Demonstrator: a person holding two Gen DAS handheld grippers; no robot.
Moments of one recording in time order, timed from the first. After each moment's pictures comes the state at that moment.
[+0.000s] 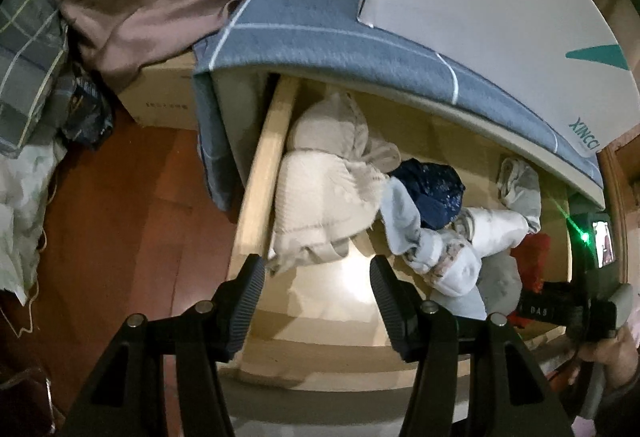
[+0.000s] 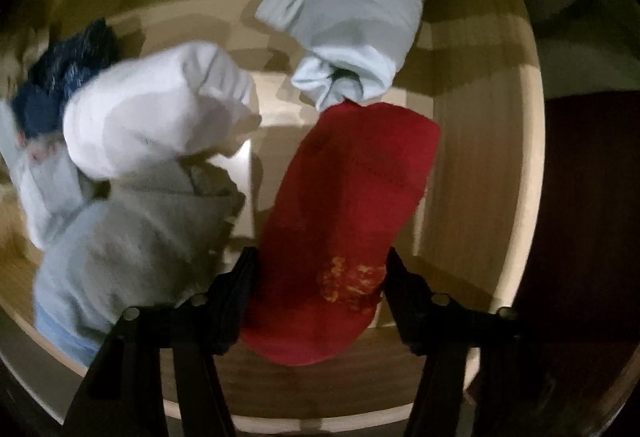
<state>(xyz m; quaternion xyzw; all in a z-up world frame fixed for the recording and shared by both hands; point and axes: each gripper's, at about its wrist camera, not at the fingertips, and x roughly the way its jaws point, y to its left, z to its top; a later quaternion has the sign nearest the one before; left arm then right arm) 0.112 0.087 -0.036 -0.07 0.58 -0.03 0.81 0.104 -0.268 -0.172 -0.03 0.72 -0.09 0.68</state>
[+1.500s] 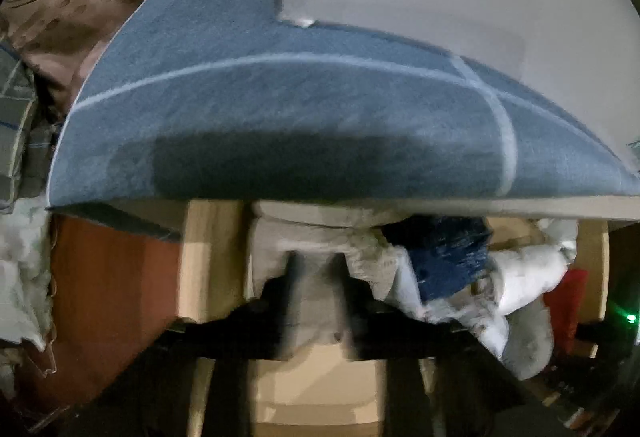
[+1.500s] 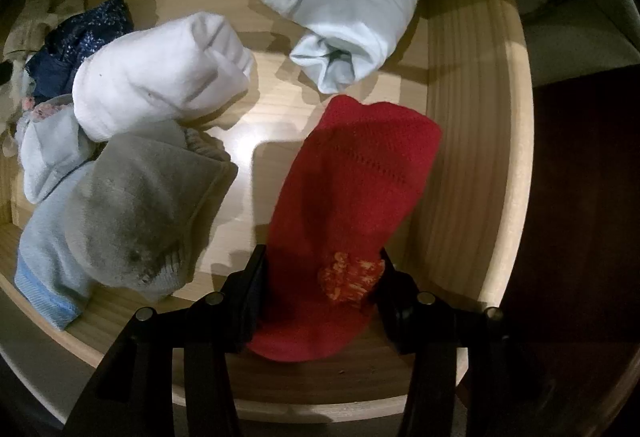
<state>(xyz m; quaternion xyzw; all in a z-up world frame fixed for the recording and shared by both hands) 0.187 0.045 -0.083 -0.01 0.60 -0.04 0.80 0.061 -0.269 -0.159 -0.03 0.71 -0.07 0.70</state>
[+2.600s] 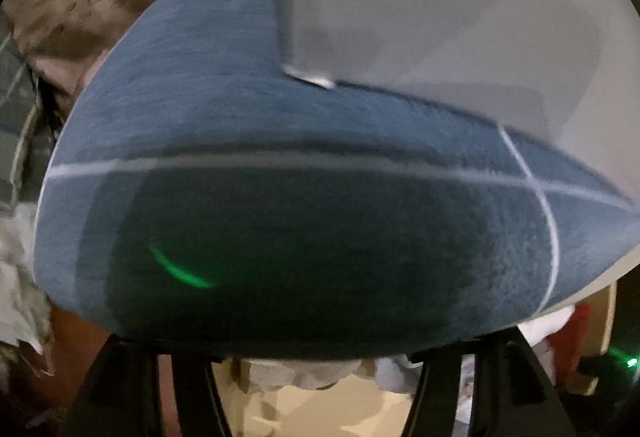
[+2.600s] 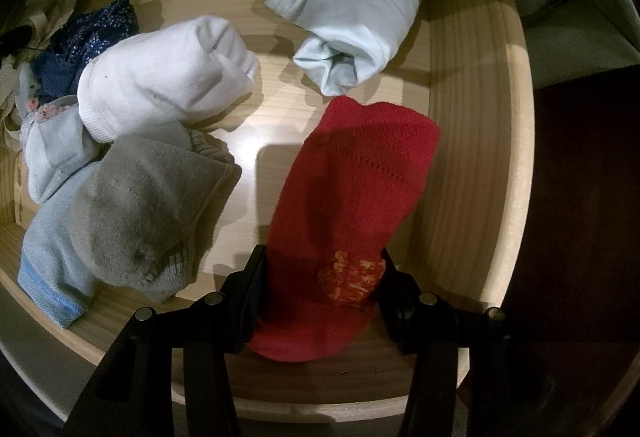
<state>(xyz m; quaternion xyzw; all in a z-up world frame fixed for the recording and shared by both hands) 0.210 0.034 -0.094 0.01 0.57 -0.02 0.82 0.063 -0.269 -0.155 -0.03 0.71 -0.07 0.70</state>
